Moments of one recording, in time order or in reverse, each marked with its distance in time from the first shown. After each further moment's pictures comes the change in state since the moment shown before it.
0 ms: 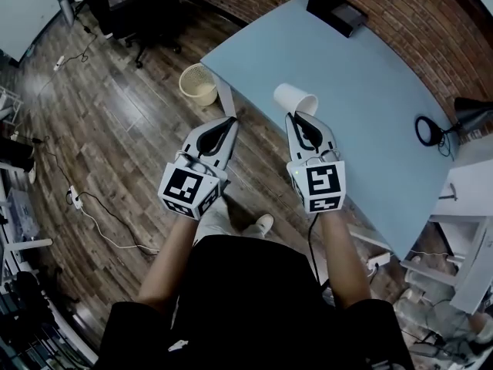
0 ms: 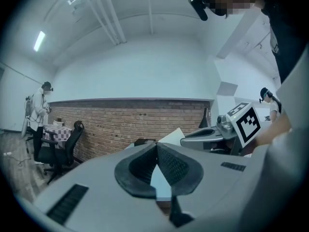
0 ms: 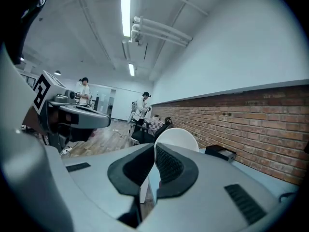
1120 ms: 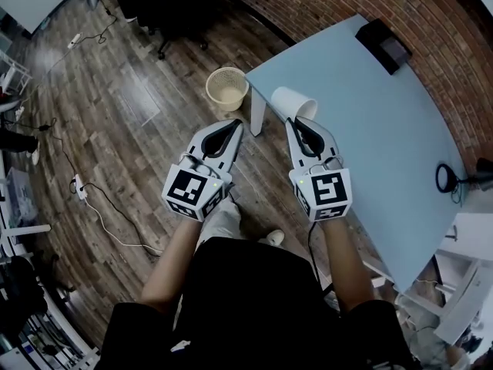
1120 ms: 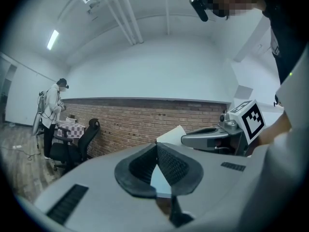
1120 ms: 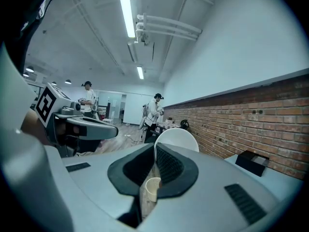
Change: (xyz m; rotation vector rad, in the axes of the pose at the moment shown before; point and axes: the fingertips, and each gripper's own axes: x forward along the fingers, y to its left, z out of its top) left arm -0.014 0.178 -0.001 -0.066 -0.015 0.106; right arm 0.161 0.085 0.057 0.014 -0.036 0.166
